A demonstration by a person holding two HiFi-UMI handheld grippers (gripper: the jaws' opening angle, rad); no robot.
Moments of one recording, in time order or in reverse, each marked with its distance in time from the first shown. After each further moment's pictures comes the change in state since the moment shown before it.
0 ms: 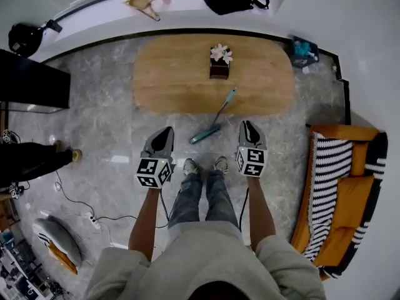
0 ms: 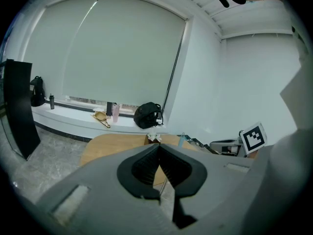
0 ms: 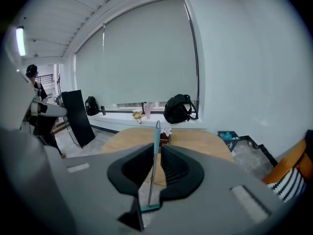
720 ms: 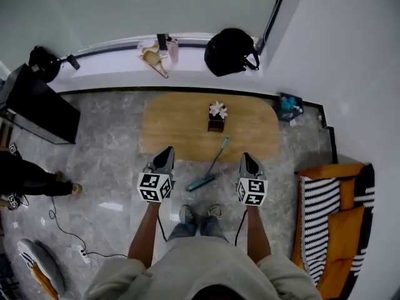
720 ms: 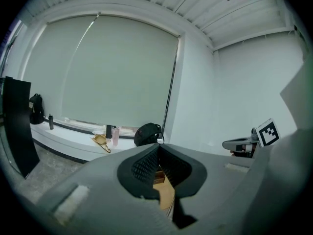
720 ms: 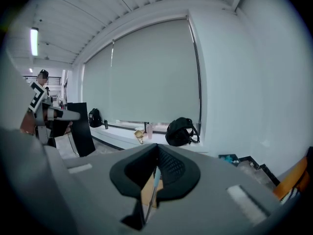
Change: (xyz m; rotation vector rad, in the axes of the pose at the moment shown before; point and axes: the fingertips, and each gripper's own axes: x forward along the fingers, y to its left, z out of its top) left arm -0.023 -0.007 0.116 0.069 -0.185 0.007; right arm -0.062 0.002 0.123 -0.057 -0.186 0.019
